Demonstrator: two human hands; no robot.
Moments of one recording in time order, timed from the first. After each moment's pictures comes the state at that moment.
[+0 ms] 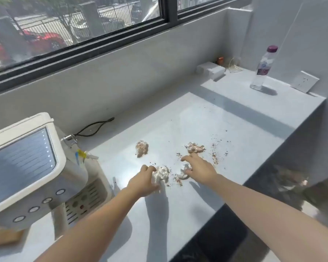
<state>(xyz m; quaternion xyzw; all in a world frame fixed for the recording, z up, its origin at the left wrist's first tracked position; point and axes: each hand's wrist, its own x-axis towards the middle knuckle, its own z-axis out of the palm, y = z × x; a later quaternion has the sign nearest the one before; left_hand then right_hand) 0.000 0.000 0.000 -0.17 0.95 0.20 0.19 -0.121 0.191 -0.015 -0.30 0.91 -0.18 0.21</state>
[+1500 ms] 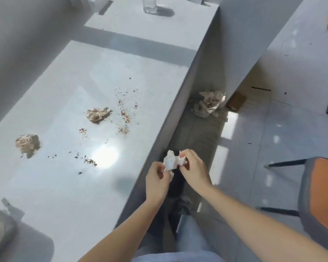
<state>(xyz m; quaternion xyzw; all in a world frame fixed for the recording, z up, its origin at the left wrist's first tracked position) 0.010 0.269 -0.103 -0.20 0.79 0.56 0.14 -0.010 0.409 -0.119 0.06 0.90 -0.43 0.08</state>
